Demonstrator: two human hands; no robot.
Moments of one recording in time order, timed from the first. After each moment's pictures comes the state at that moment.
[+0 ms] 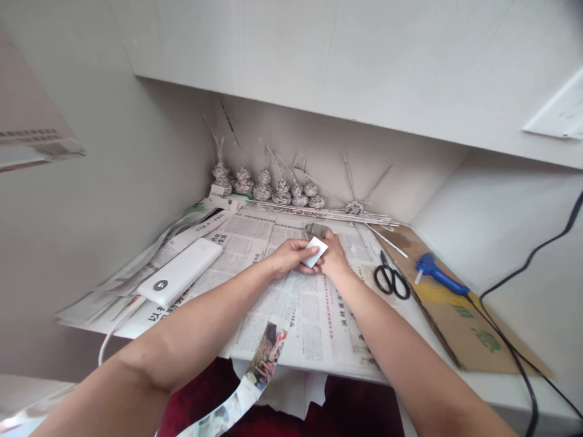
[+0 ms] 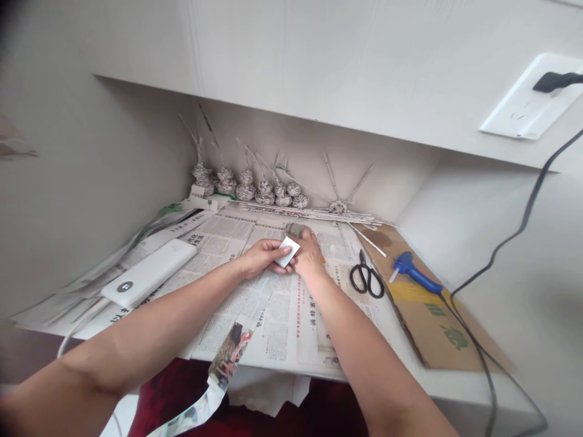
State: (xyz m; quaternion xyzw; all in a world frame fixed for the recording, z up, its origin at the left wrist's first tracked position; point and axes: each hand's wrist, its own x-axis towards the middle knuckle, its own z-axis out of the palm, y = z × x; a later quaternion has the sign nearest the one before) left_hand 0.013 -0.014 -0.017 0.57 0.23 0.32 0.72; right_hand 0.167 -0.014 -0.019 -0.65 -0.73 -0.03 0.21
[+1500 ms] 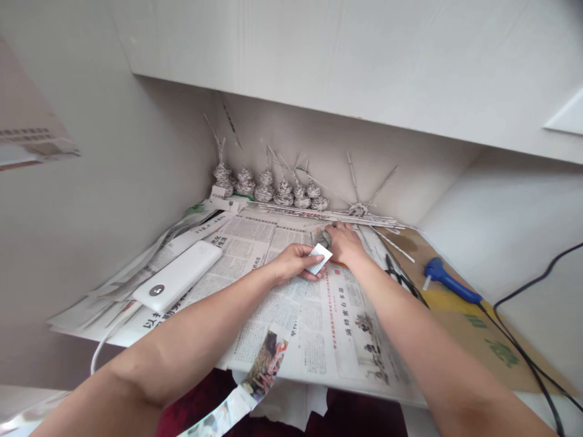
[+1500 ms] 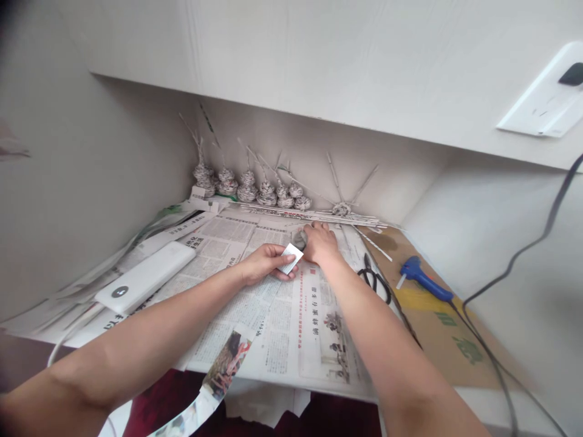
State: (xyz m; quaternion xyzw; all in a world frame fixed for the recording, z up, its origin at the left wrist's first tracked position) left_hand 0.017 -0.015 -0.019 0.56 0.25 0.31 0.73; right_hand 0.197 0.012 0.010 -0.66 -0.74 -0.10 0.03
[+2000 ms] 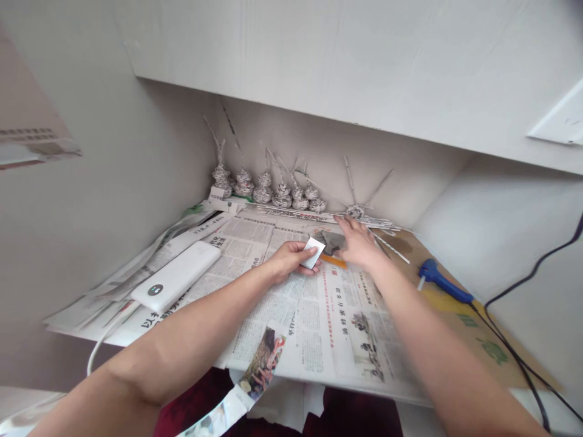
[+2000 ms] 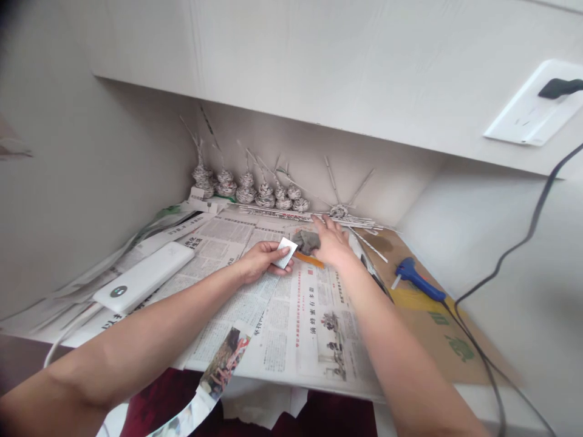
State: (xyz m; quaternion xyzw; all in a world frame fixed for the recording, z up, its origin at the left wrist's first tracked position) left_hand 0.018 -0.012 -0.017 0.51 0.28 0.36 0.73; right_hand 0.221 -0.009 0.032 -0.66 -0.73 -0.07 0.14
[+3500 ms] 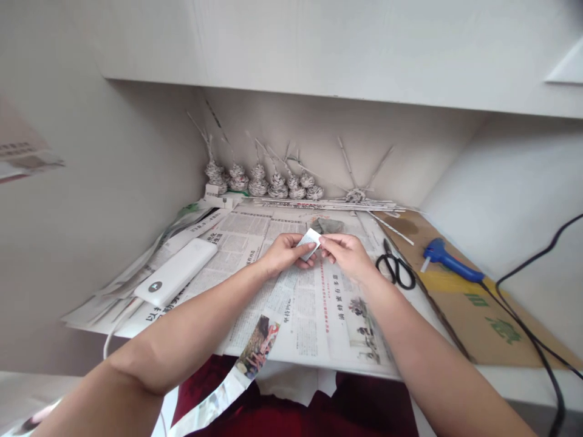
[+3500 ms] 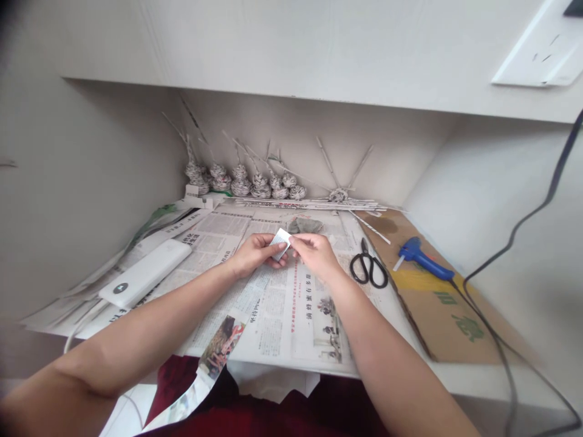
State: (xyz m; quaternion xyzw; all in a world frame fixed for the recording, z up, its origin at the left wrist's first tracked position) left_hand 0.019 -0.026 -0.012 0.61 0.28 0.35 0.65; right_hand 0.187 -0.063 0.007 -0.51 -0.56 0.44 0.48
